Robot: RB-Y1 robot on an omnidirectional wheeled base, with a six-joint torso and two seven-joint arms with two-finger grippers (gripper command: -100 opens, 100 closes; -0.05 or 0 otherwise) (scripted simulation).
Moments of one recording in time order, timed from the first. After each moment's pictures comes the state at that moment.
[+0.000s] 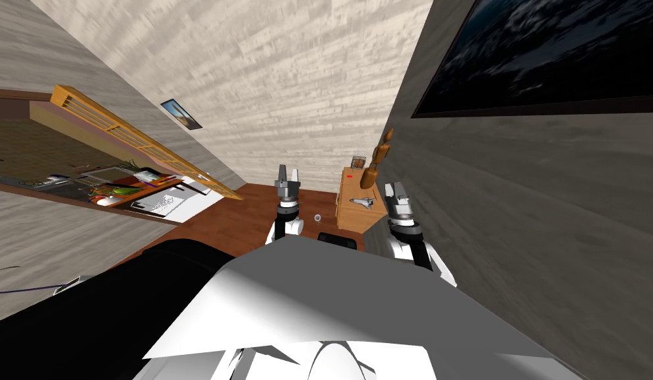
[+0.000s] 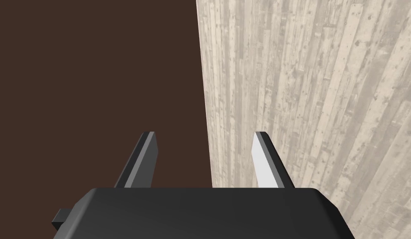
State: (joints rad) left arm 0.49 0.05 -0.07 -2.32 -0.05 -0.59 0.08; right arm 0.39 -0.32 0.12 -2.07 0.05 -0.64 0.14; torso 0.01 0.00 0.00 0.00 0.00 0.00
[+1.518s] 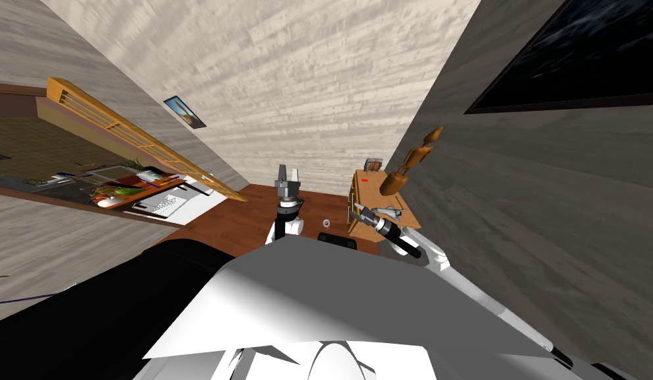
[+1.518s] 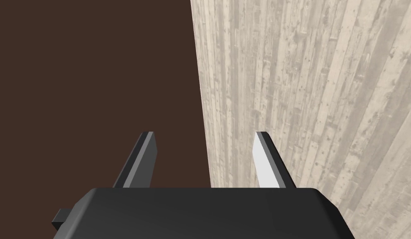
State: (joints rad) left arm 0.49 0.05 -0.07 -2.32 -0.05 -0.59 0.08; right arm 0.10 -0.78 0.52 -1.76 0.46 -0.66 0.19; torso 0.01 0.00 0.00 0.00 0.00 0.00
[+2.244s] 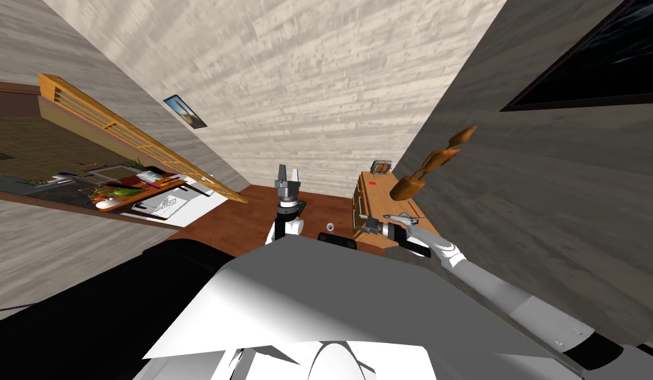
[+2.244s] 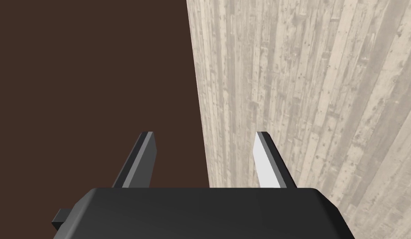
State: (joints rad) left arm 0.49 0.05 -0.07 -2.32 -0.05 -0.59 0.08; right arm -0.06 -0.99 0.73 -1.58 0.68 -0.67 0.22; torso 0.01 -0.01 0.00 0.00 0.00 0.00
